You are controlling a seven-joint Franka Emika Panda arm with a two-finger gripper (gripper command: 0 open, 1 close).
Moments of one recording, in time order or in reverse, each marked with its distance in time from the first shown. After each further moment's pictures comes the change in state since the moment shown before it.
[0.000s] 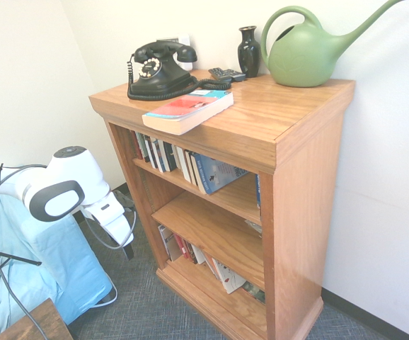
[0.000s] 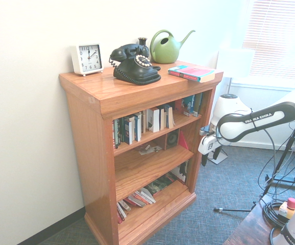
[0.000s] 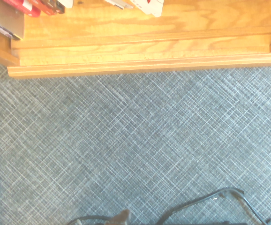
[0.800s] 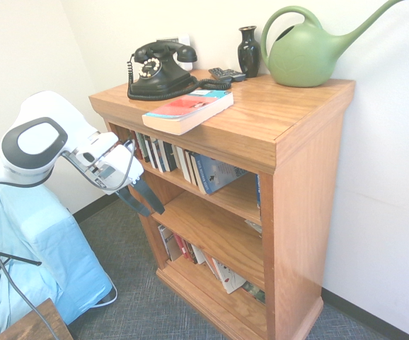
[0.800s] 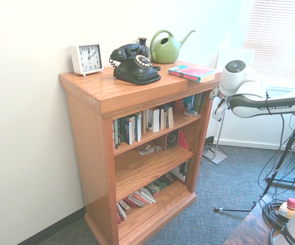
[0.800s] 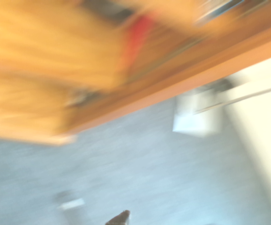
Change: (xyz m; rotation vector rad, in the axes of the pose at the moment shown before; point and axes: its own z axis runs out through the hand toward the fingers) arm 0.078 0.018 -0.175 -0.282 0.610 -0.188
